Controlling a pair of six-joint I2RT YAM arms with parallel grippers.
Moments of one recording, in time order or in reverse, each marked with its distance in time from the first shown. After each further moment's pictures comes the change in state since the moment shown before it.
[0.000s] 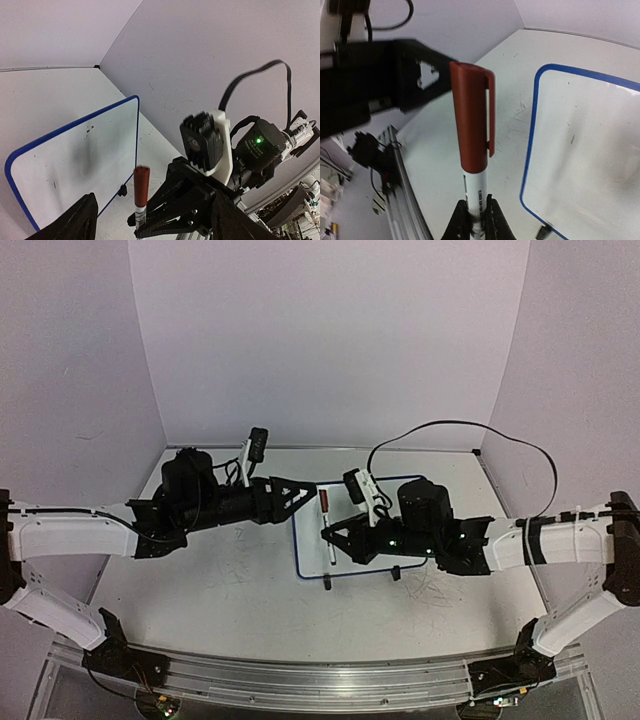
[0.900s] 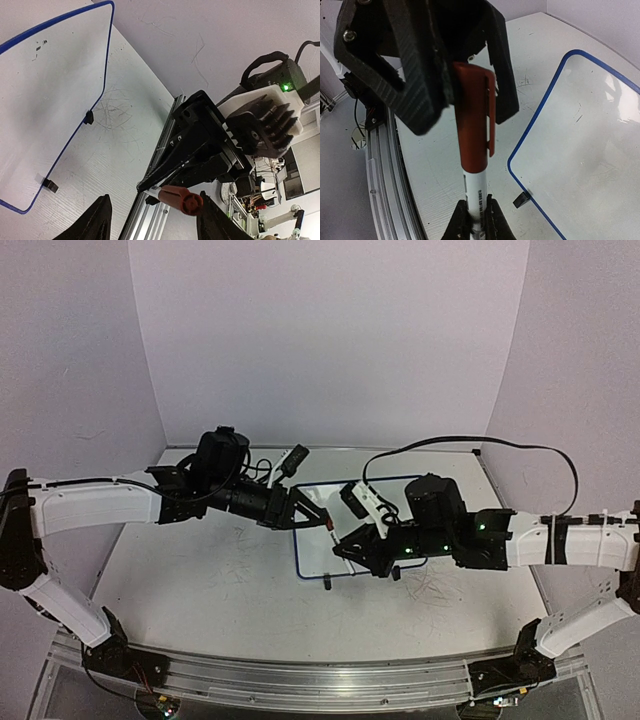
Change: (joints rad) left arm 0.080 0.166 0.290 -0.491 0.488 0.029; right arm 0.013 -0.132 0.046 -0.363 -0.064 -0.345
